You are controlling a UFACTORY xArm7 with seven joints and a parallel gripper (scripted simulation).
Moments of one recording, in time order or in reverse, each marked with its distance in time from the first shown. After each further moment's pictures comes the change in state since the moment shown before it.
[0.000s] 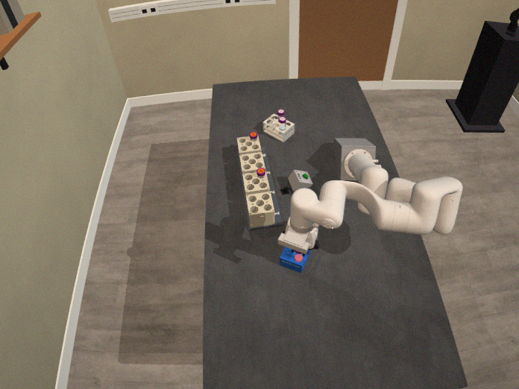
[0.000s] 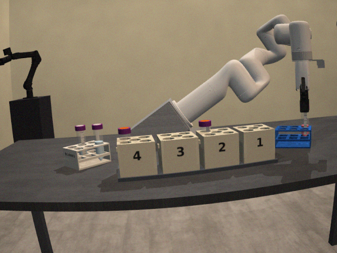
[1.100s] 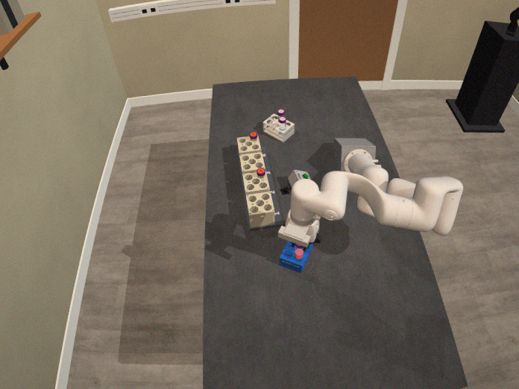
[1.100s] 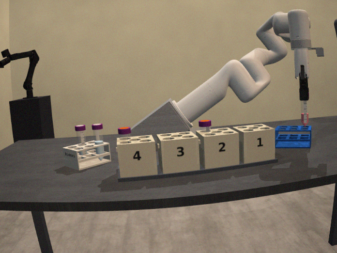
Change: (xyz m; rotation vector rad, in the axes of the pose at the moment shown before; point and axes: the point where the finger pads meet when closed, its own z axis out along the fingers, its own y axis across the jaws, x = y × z) arm 0.000 0.000 -0.040 0.000 0.000 0.000
